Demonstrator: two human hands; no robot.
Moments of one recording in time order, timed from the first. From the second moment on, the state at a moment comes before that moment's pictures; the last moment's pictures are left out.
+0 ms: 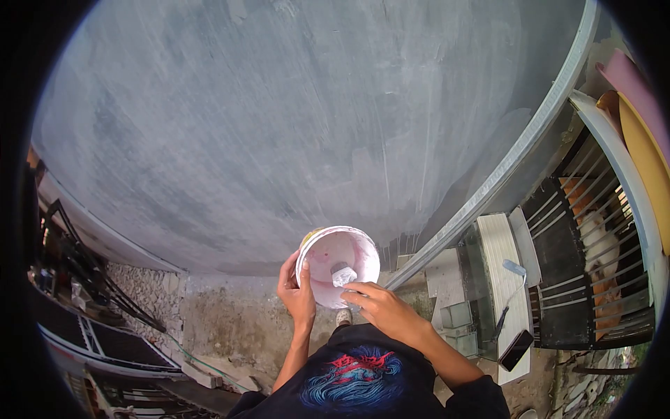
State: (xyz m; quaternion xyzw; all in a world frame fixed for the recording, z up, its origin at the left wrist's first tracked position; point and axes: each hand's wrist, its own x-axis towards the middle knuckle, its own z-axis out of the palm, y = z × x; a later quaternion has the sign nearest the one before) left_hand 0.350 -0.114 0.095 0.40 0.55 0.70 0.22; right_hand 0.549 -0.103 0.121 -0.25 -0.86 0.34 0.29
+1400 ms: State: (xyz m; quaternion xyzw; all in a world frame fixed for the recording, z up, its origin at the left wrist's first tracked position) left_hand 0.350 -0.093 0.094 0.37 0.54 0.73 0.20; right_hand 0.580 -0.103 0.157 -0.27 -0.78 0.23 0.51
